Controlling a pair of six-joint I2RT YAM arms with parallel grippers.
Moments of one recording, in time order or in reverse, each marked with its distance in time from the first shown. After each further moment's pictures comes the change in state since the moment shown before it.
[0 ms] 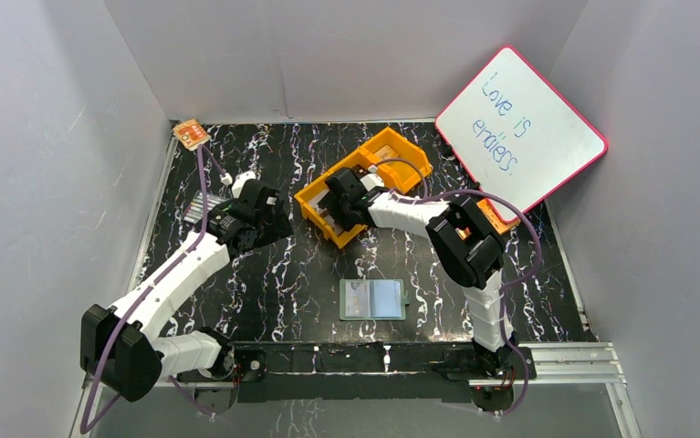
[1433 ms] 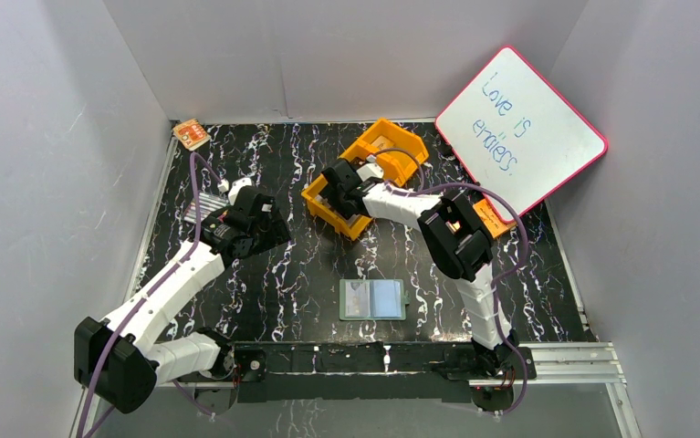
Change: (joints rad) left arm 0.000 -0.074 -0.057 -0.006 0.035 -0.025; right arm -0.027 0.108 0.157 -0.042 0.094 -0.043
